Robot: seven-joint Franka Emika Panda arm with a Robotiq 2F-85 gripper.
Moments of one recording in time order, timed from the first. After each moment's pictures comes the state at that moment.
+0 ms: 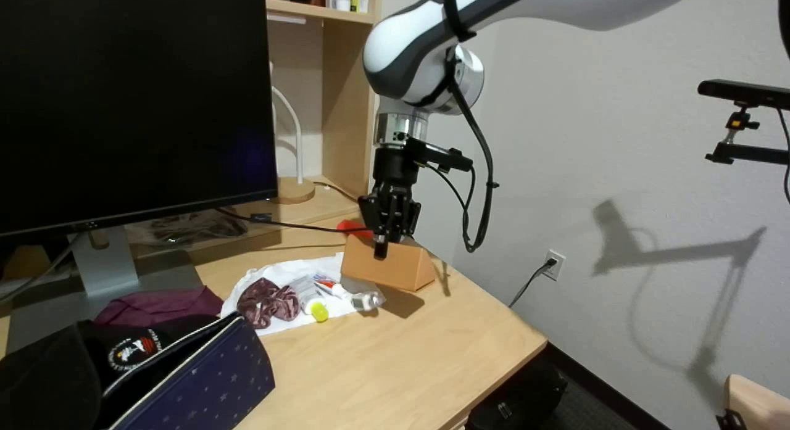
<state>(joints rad) -0.11 0.61 0.06 -1.55 0.29 1.88 -0.14</state>
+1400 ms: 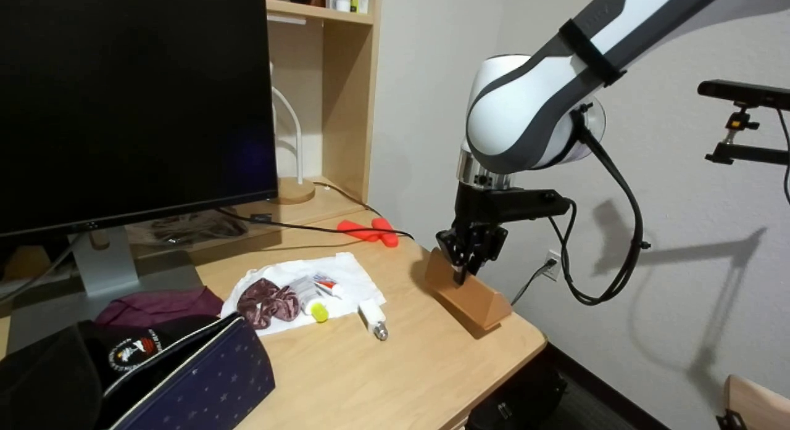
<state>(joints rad) -0.04 0.25 -0.08 -2.24 0.12 2.45 0.16</state>
